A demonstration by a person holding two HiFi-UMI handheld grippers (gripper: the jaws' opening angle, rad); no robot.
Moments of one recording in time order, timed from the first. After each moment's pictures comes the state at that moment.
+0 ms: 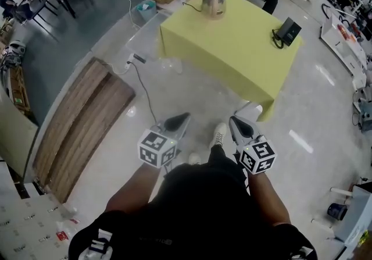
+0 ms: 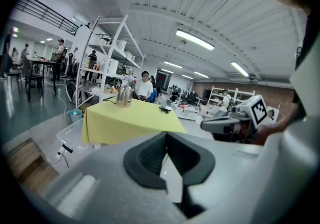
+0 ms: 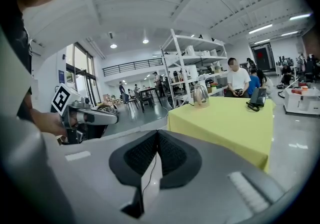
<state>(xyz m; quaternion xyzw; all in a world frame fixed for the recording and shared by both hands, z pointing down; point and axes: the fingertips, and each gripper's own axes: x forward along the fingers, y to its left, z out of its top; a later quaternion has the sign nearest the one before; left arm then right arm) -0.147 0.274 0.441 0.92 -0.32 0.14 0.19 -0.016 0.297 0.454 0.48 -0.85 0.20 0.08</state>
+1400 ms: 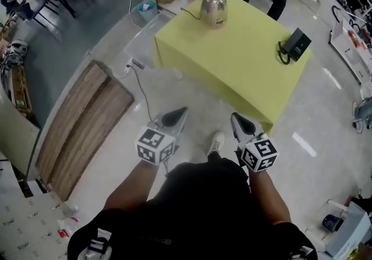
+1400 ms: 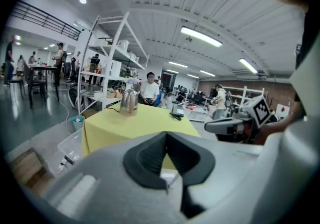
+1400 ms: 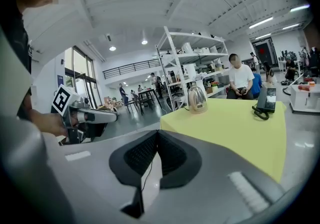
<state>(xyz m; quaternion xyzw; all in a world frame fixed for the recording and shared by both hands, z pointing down) -0.095 0.131 0.441 0.91 -0.35 0.14 0.17 0.046 0.155 0.462 0.47 -0.86 0.21 0.07</state>
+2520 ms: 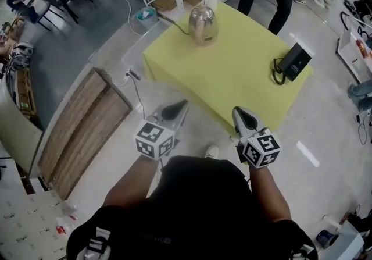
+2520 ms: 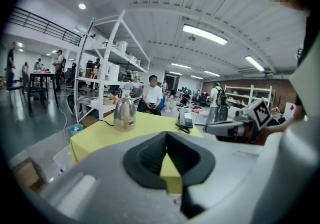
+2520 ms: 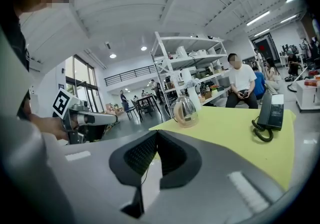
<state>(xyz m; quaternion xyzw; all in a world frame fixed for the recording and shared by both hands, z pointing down) 0.012 0.005 0.421 0.90 -0.38 0.14 0.15 0.156 0.025 0.451 0.45 -0.87 0.21 0.03</state>
